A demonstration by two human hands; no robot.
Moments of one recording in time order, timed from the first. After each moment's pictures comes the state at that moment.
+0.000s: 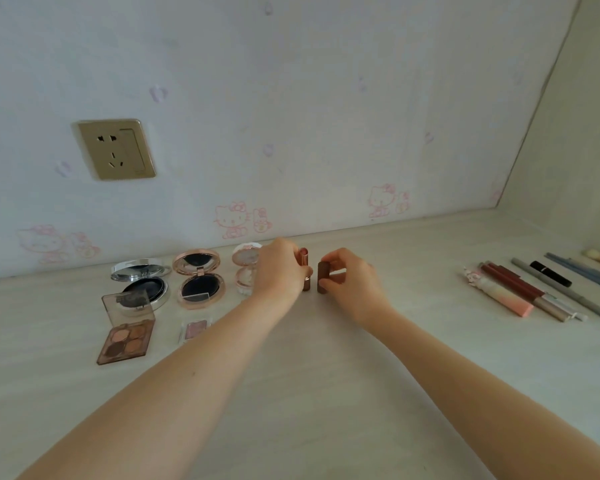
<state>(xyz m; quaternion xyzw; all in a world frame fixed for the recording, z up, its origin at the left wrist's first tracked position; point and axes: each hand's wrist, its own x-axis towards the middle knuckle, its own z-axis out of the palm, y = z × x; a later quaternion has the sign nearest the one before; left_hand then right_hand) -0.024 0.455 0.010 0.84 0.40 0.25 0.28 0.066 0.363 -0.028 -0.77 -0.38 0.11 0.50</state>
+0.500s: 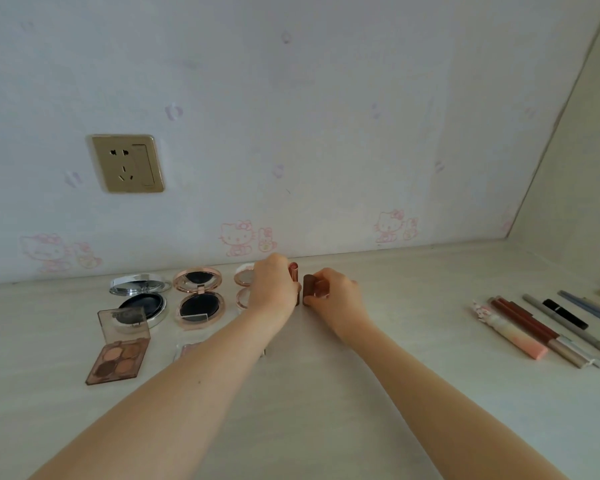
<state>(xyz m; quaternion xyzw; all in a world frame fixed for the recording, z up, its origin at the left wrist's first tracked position) -0.016 0.479 0.004 0.82 0.42 0.27 0.27 0.080 0.406 -0.039 -0.80 -0.41 0.09 0.43</state>
